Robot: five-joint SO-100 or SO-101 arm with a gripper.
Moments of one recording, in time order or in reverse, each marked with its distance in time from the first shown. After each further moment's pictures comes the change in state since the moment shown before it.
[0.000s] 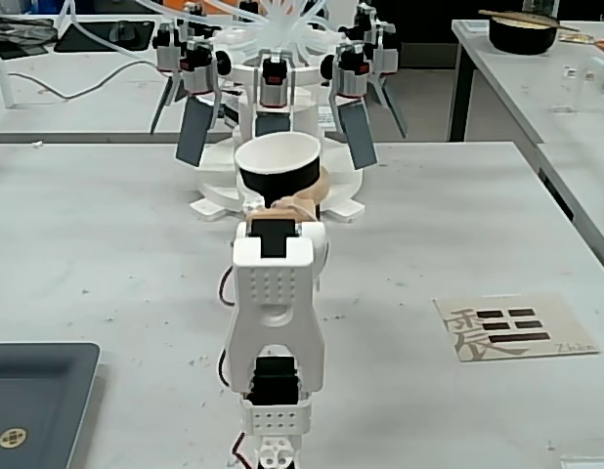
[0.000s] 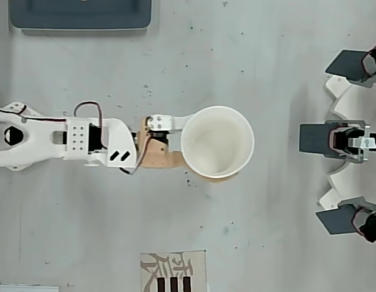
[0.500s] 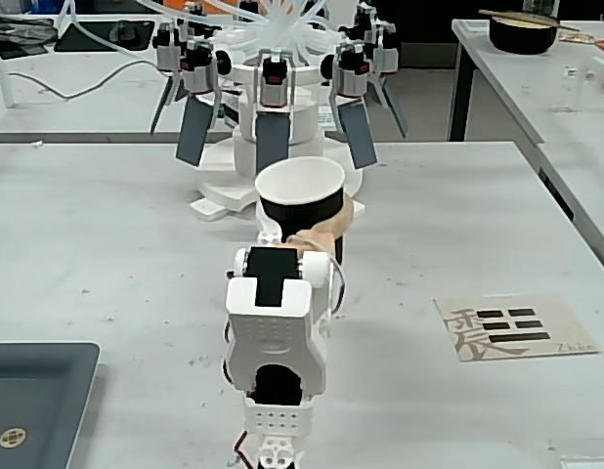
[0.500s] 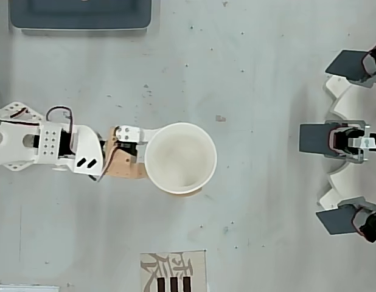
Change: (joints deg) arm 5.5 13.7 20.8 -9.2 0.5
